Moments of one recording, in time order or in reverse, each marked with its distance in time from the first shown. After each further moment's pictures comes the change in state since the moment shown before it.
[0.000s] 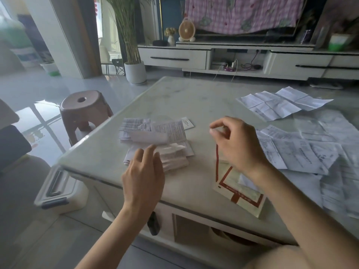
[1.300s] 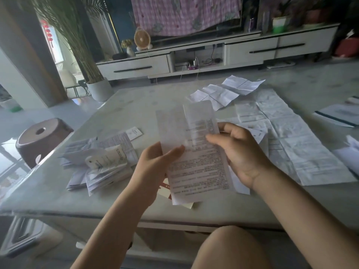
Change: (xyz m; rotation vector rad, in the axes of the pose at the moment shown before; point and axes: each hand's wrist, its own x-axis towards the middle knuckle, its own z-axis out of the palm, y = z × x) left_hand 0.009 0.146 0.024 -1.079 -0.743 -0.339; right_hand -0.053 0.076 -0.089 0.966 0.052 0.548
